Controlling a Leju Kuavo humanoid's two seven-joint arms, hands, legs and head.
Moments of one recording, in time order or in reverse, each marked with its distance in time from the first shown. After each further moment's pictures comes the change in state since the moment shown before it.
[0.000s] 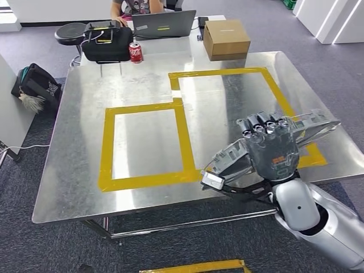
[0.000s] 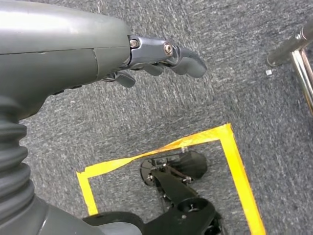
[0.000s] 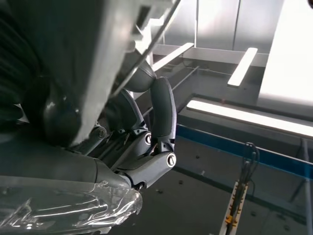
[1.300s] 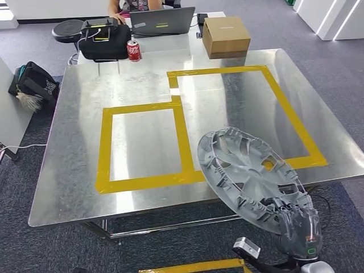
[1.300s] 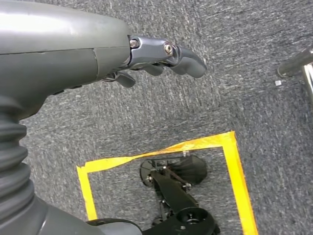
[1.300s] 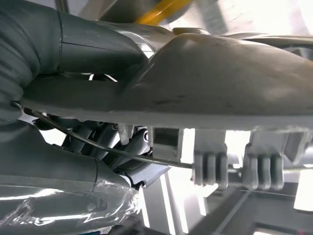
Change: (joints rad) left arm 0.012 0.008 0.037 0.000 0.050 0.009 -0.003; right arm 0.833 0.145 -0.447 -0.020 -0.250 -0.319 -0.186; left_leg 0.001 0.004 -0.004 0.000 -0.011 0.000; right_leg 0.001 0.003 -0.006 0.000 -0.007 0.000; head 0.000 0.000
